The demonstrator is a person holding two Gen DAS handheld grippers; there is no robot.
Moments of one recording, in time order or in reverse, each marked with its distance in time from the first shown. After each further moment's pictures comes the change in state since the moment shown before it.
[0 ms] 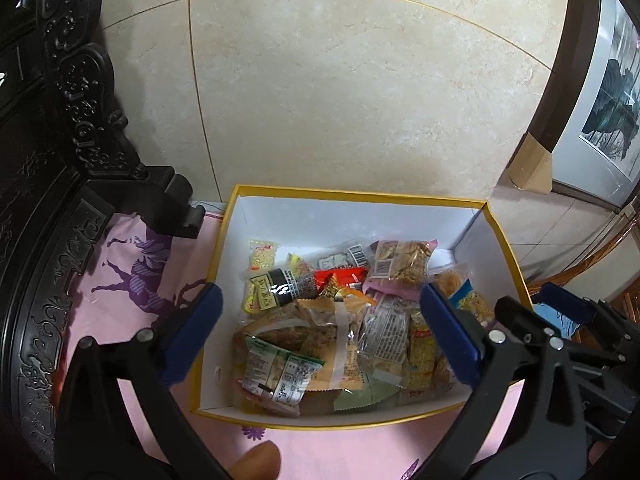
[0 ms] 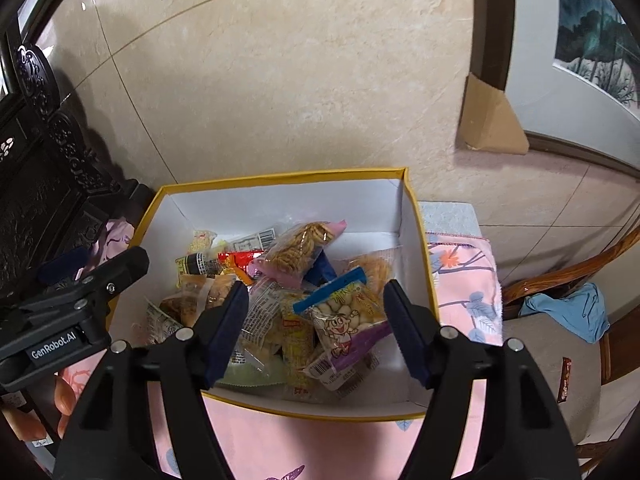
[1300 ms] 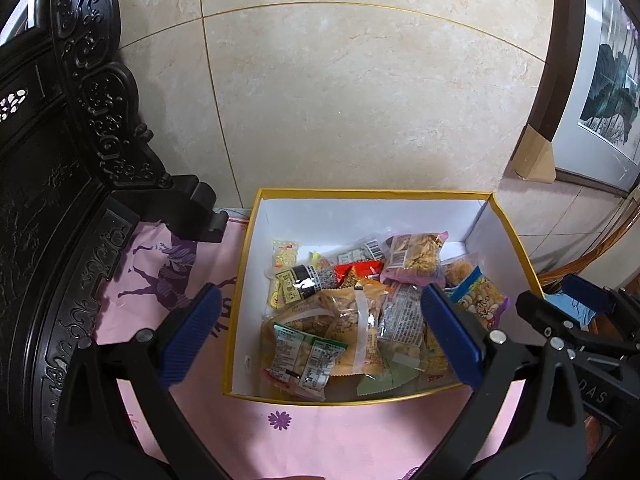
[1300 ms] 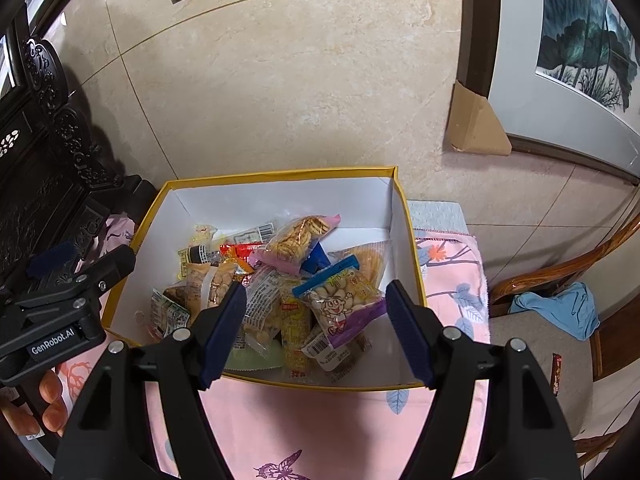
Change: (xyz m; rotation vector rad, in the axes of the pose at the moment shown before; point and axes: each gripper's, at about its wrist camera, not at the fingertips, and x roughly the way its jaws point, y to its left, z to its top) left arm -0.024 0.003 -0.007 0.048 -0.026 0.063; right arm -0.018 0.004 -0.009 -0.014 -0.004 -0.015
